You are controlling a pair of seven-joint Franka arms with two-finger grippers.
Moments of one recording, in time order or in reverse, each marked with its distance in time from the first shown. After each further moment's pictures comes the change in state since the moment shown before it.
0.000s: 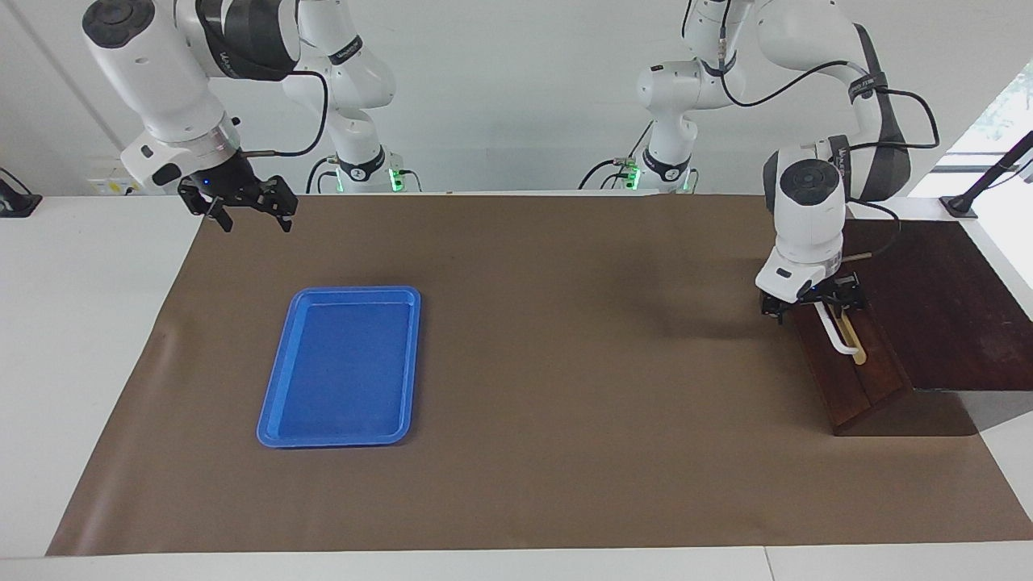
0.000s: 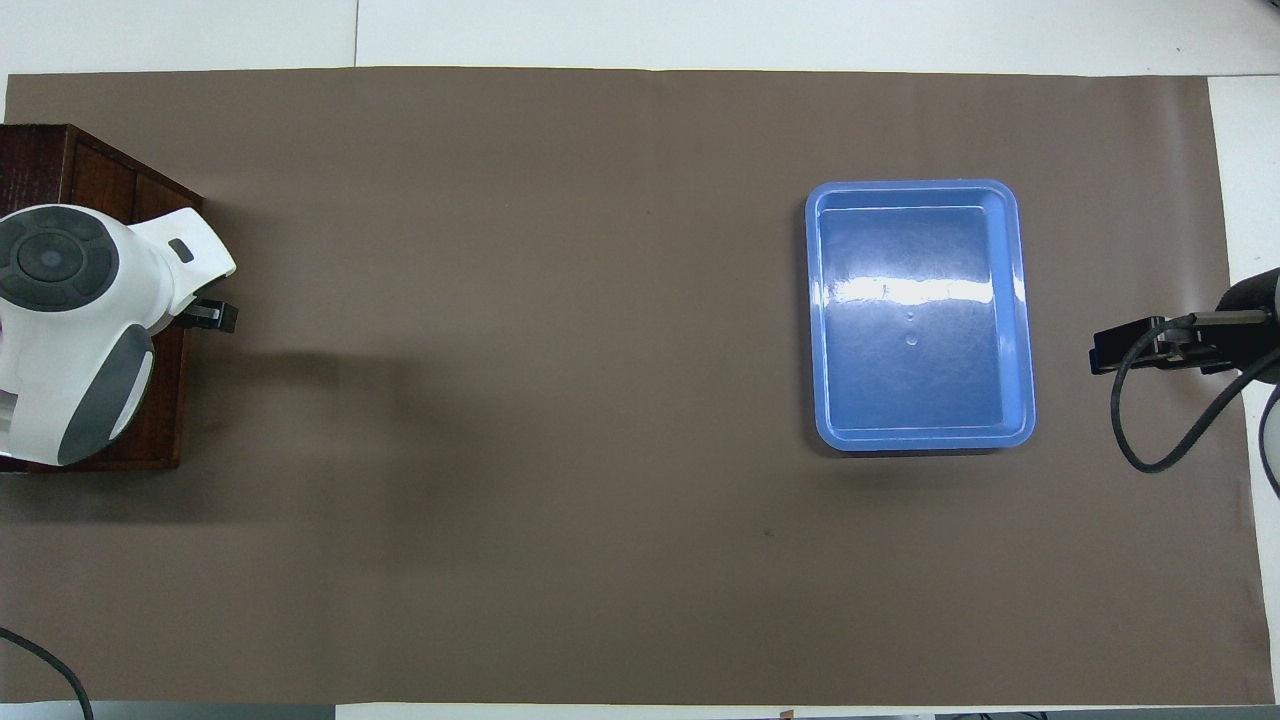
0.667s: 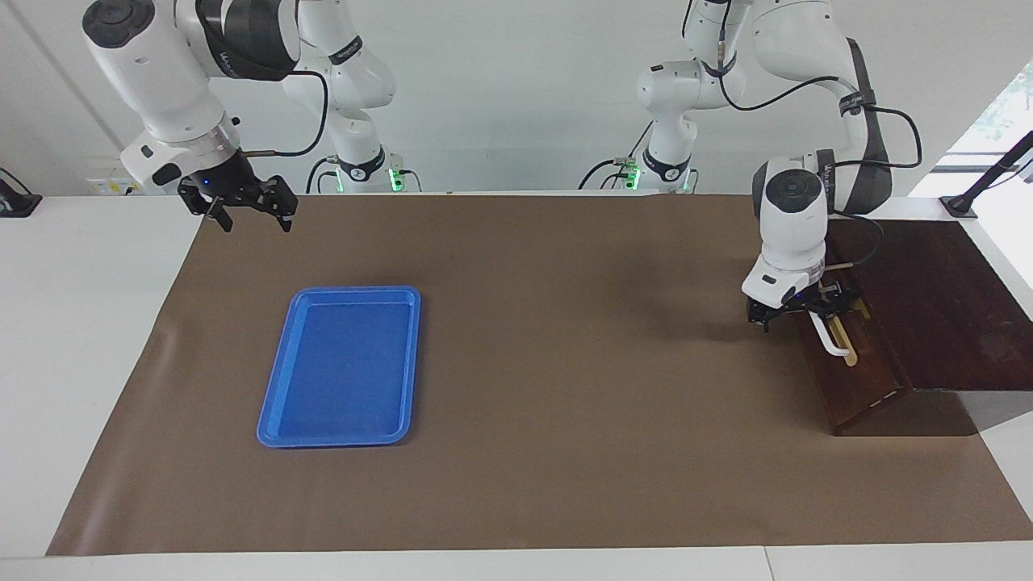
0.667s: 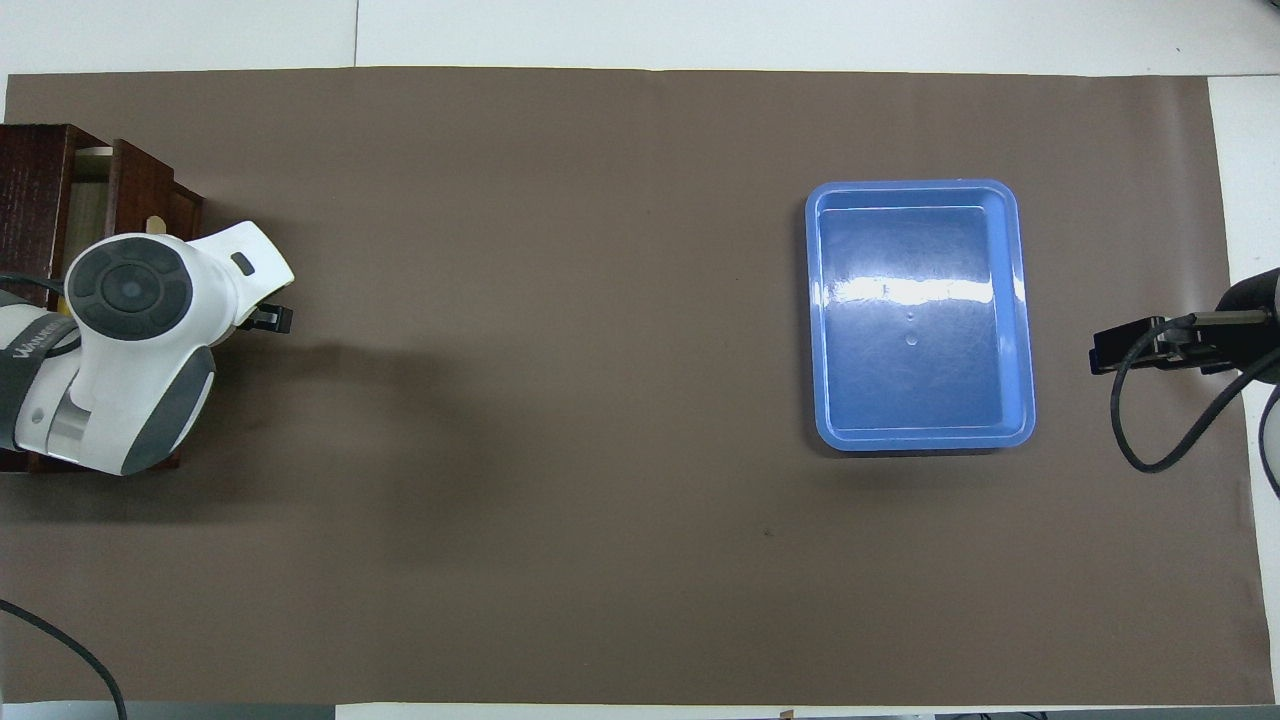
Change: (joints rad) left arm -0.082 0.014 -0.012 -0.038 0.003 0.075 -0.115; right arm 0.000 0.000 0.000 0.000 0.000 0.000 0.000
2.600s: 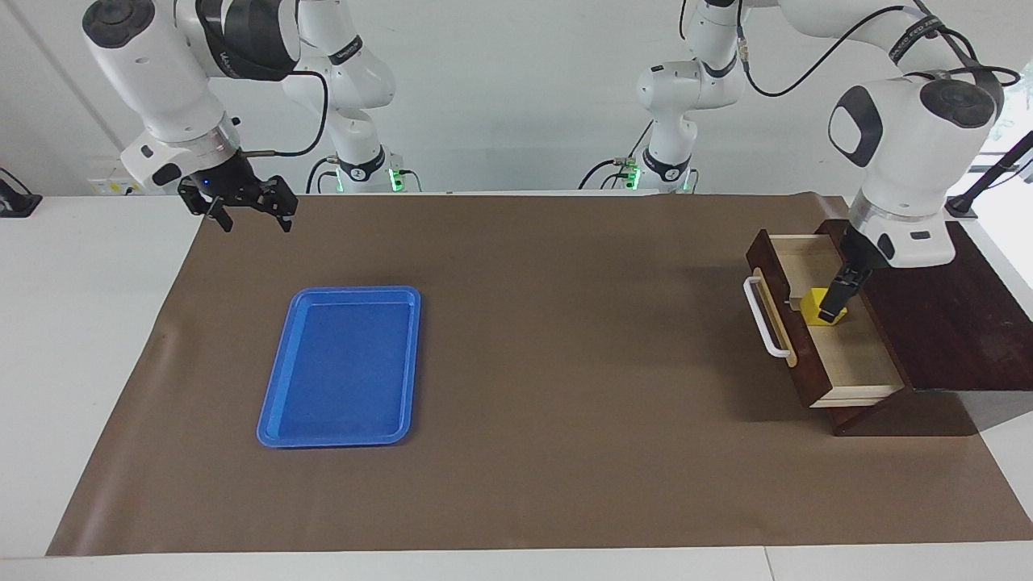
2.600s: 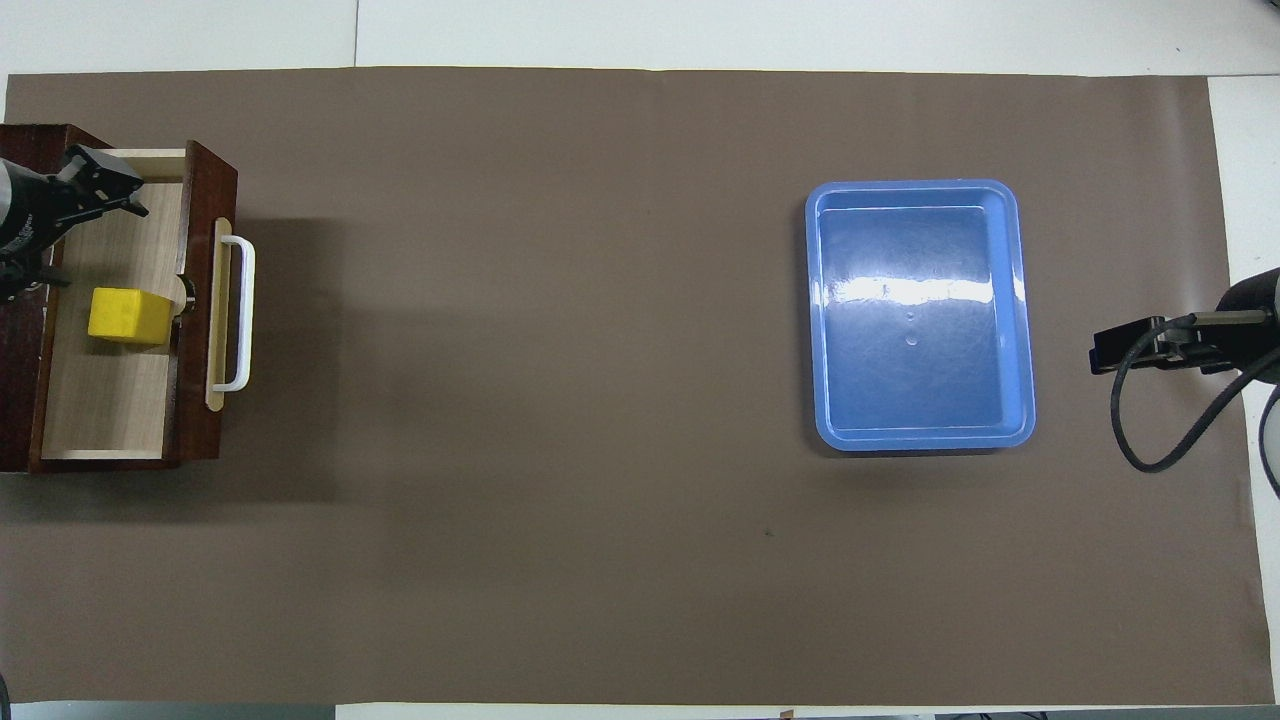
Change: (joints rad) left arm 0.124 0.013 0.042 0.421 -0.423 -0.369 -0.578; right arm 0.000 0.000 0.000 0.000 0.000 0.000 0.000
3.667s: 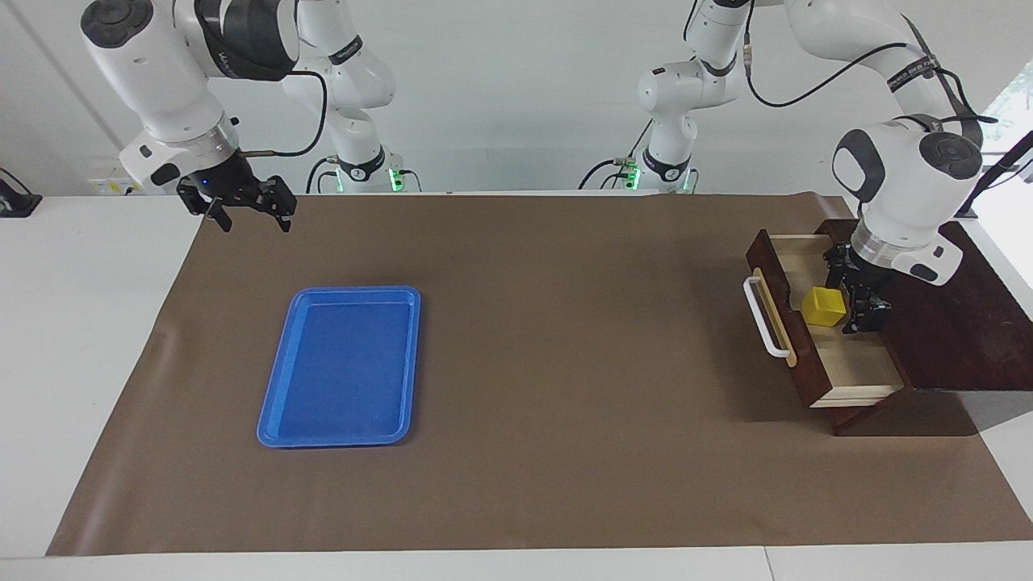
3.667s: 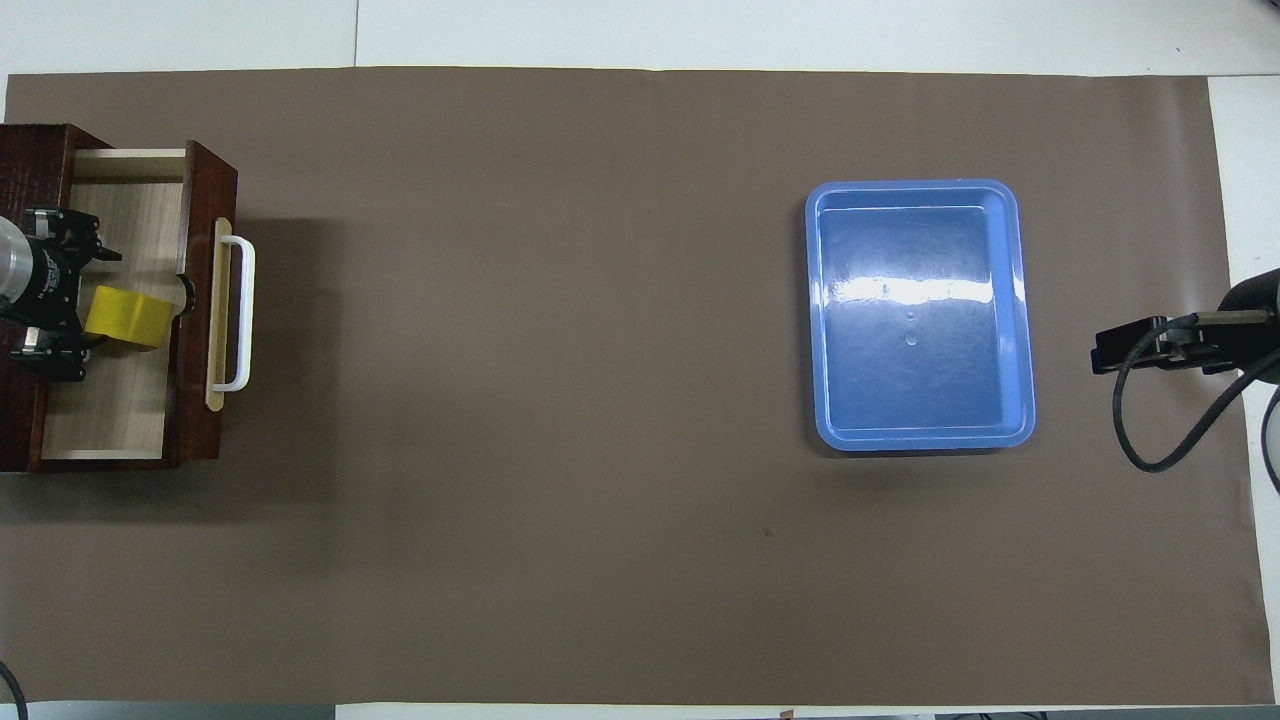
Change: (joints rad) left arm 0.078 -0.005 0.003 -0.216 -0.002 0.165 -0.607; right arm 0.000 0.000 -0.002 0.000 0.000 0.000 0.000
